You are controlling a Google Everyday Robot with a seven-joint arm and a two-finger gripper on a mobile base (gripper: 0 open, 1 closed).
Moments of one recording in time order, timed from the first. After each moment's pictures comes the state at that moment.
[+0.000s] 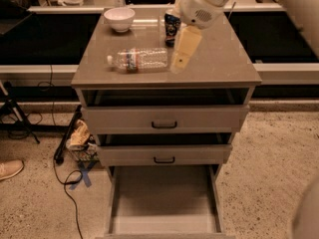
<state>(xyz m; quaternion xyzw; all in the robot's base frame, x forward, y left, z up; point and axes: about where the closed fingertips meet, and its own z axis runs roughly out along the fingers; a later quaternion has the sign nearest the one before) 0.634 -0.040 0.953 -0.69 0.68 0.05 0.26</state>
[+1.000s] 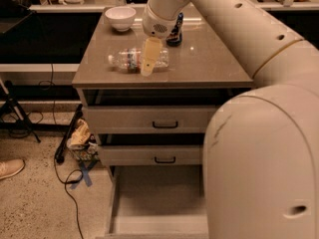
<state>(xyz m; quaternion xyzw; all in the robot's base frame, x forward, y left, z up) 0.714 0.036 0.889 -0.71 0.66 0.05 0.23</state>
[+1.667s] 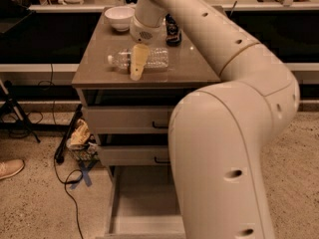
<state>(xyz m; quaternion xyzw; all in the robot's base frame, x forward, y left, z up) 0.741 0.069 0.848 -0.72 0.67 0.06 0.20</state>
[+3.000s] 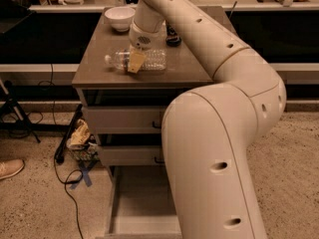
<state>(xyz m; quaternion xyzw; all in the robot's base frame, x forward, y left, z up) 0.746 0.075 0.824 -0.71 0.68 0.08 0.18</state>
